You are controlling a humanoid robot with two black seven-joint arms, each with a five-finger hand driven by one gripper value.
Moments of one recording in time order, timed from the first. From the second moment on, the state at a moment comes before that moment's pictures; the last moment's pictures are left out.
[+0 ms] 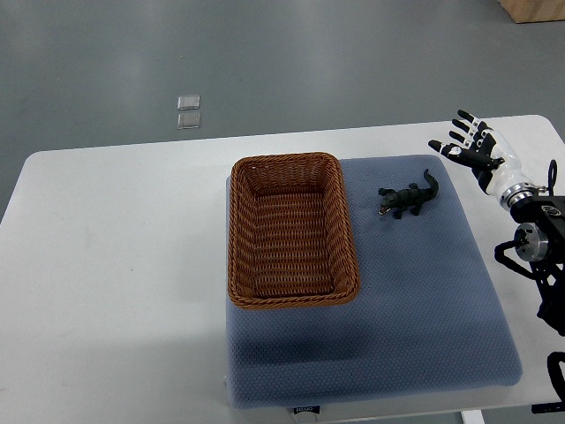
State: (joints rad) left arm -0.02 0.00 -0.09 -0.17 0.04 -0.01 0.10; right arm 0.52 -0.15 1.45 0.67 -1.04 0.17 0.18
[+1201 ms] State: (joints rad) left arm -0.02 0.00 -0.09 -0.17 0.04 -0.01 0.10; right arm 0.53 -0.16 1.45 0.67 -1.04 0.17 0.18
